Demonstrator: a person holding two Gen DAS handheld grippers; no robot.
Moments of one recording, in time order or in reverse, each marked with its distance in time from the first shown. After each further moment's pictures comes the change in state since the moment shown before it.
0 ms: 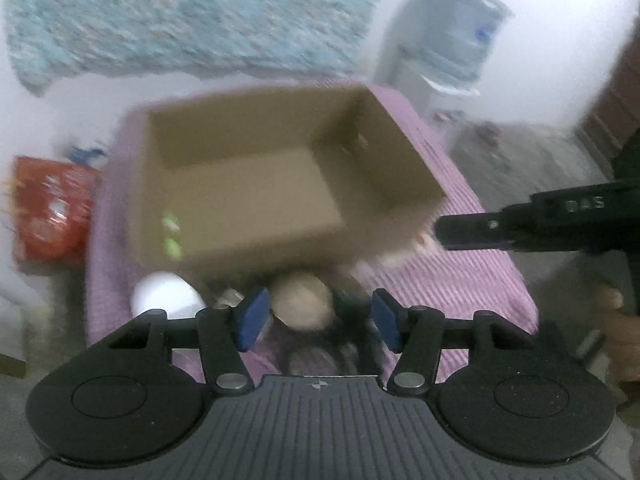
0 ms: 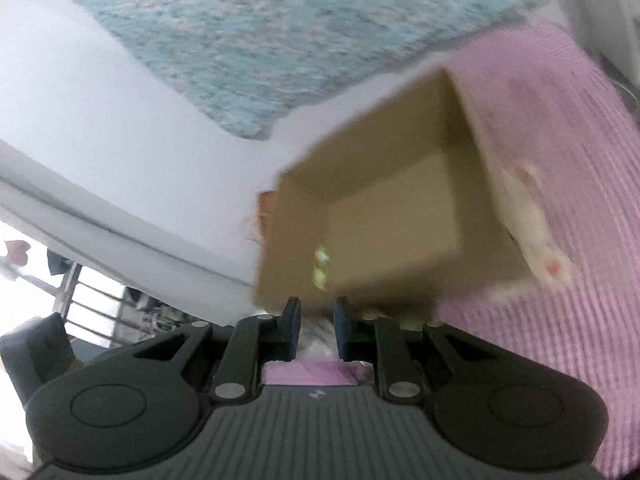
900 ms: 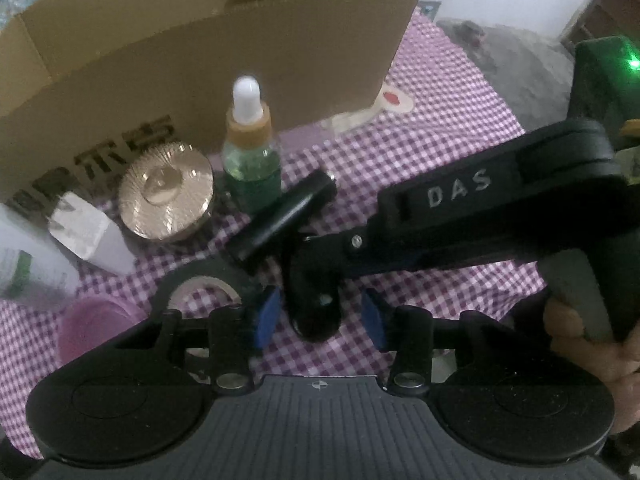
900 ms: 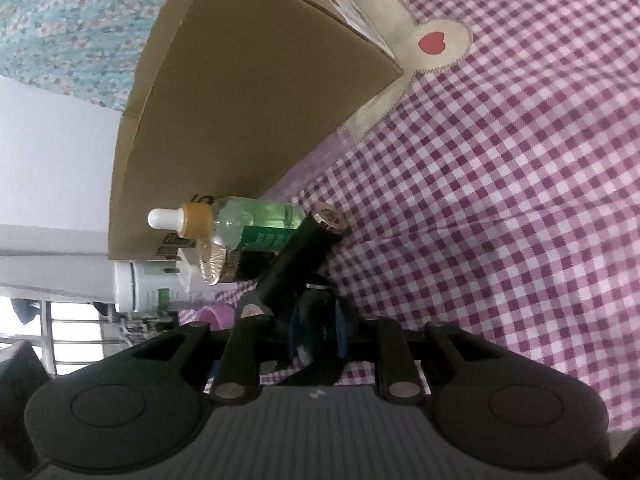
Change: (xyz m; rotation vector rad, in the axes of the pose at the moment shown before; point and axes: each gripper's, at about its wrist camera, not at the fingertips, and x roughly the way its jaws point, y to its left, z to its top) left arm 0.135 -0.046 -0.057 0.102 0.237 -0.022; right arm 0.084 -0.115 -0.079 0.317 0.164 -0.080
